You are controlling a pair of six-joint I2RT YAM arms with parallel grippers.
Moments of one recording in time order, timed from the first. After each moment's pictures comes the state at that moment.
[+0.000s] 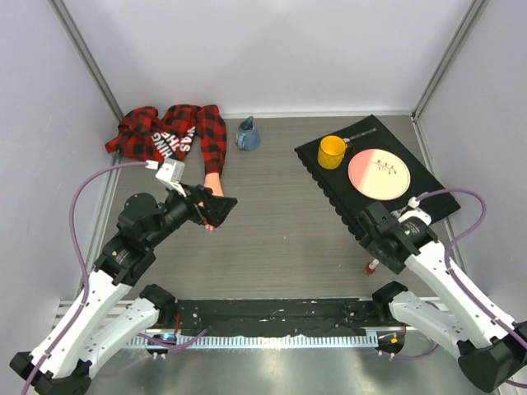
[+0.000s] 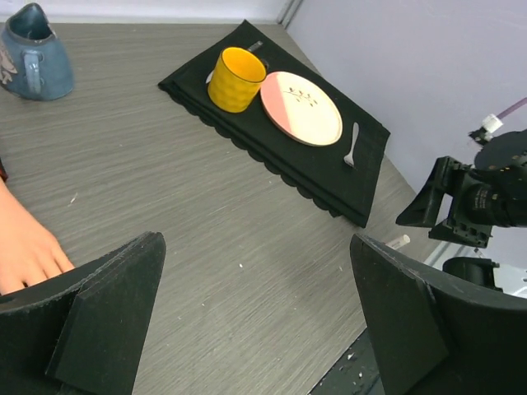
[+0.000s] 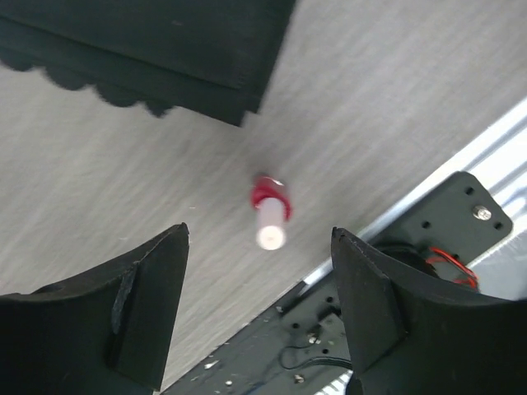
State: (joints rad) left arm -0.54 0.65 0.81 -0.26 0.16 -0.44; right arm 0.52 0.84 0.82 -1.33 0.53 1.25
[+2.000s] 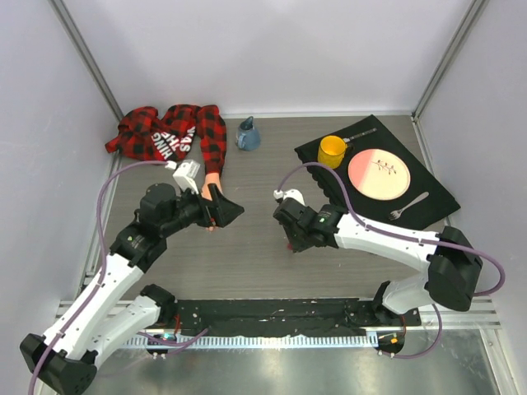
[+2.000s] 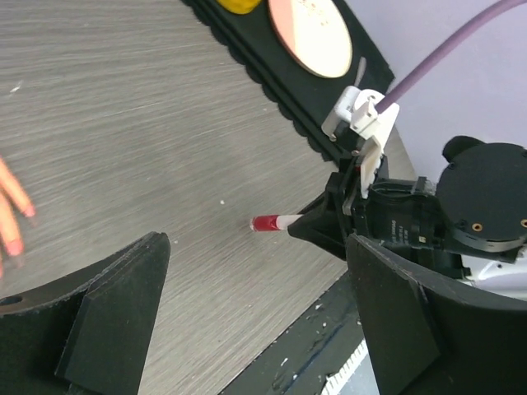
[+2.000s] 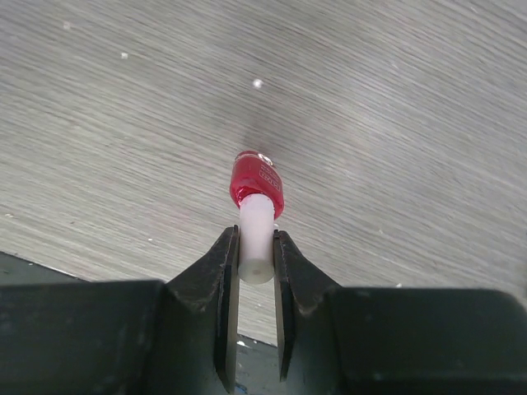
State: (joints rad) left arm -0.50 0.79 0.78 -0.31 0.31 -0.58; right arm 0.98 1.39 0.99 -0.73 0.27 0.52
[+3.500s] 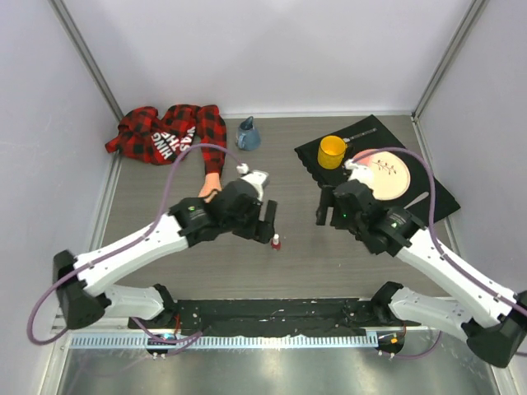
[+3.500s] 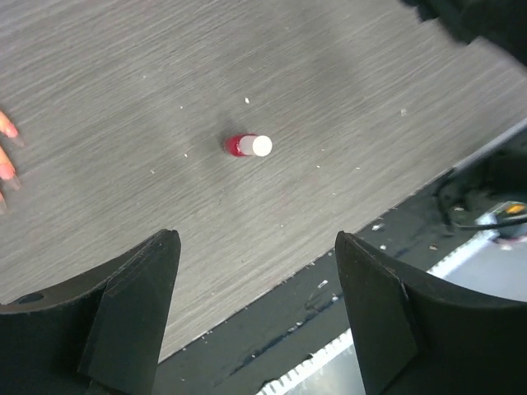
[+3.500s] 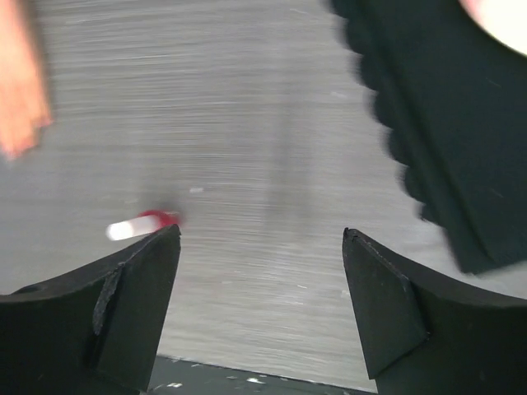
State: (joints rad) left arm -0.94 1.18 1.12 -0.71 -0.08 -0.55; right arm 0.78 0.99 0.98 -0.75 0.38 0.62
